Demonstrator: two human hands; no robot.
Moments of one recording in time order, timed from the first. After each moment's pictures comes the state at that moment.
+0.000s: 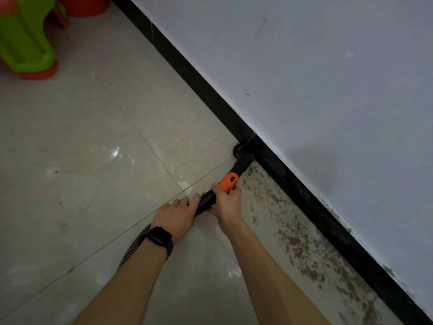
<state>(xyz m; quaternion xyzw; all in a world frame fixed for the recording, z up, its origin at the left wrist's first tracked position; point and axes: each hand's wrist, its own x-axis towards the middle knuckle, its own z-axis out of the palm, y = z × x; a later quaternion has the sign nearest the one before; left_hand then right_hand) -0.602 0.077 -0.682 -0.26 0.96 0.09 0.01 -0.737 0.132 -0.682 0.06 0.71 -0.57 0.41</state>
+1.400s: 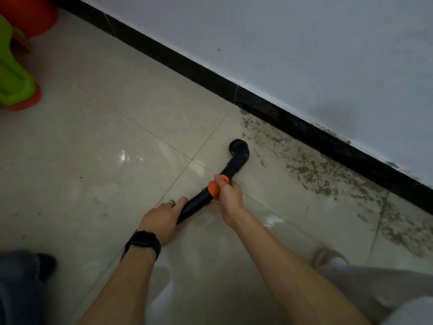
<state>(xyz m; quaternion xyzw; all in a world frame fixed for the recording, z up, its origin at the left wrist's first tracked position) -0.481 0.081 -0.661 -0.23 0.94 0.17 0.17 -0.632 0.187 -0.670 0.20 0.62 -0.63 0.42</state>
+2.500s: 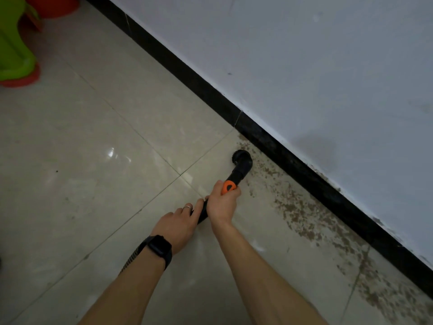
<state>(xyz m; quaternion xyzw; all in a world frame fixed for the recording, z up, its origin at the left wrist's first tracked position) -0.560 0.125 -0.672 -0.19 0.97 0.08 0.11 -0.677 0.168 -0.674 0.09 0.82 -0.52 0.24</state>
